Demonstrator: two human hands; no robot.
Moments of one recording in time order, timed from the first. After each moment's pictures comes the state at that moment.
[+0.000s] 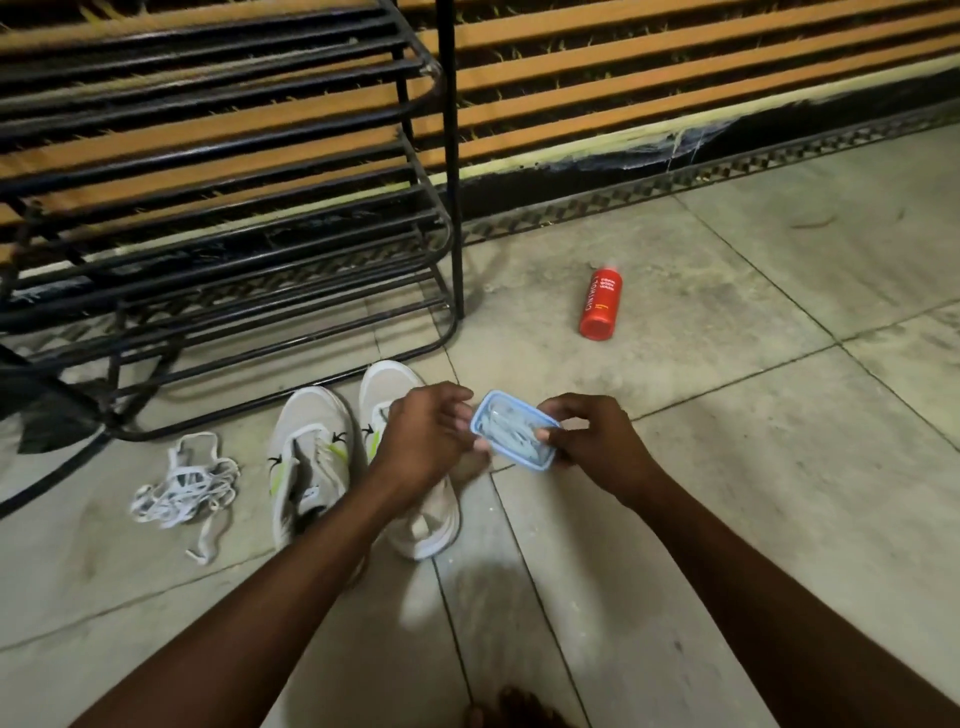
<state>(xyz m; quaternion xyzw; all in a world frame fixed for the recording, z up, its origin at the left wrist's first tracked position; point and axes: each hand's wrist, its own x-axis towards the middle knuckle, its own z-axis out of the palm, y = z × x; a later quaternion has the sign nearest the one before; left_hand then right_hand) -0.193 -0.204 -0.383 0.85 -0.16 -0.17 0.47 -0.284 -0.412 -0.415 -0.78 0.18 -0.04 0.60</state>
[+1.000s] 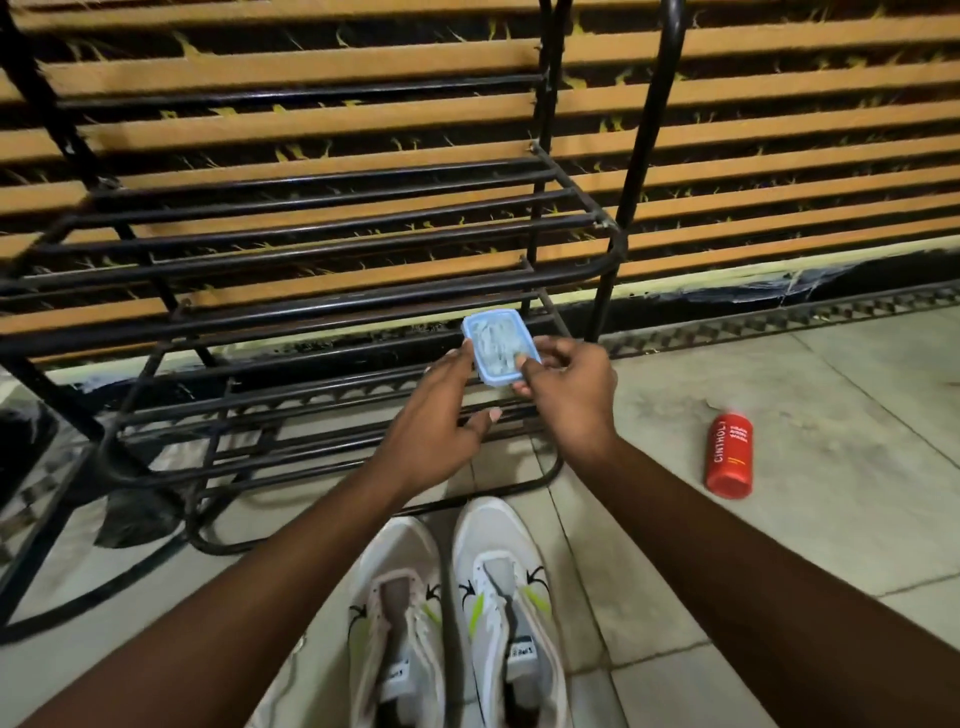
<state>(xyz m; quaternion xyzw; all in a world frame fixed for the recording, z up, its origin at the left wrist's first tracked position) -0.018 -0.148 -0.311 0.89 -0.31 0.03 0.34 -0.038 -0.309 -0.313 -0.72 0.19 -0.24 0.63</state>
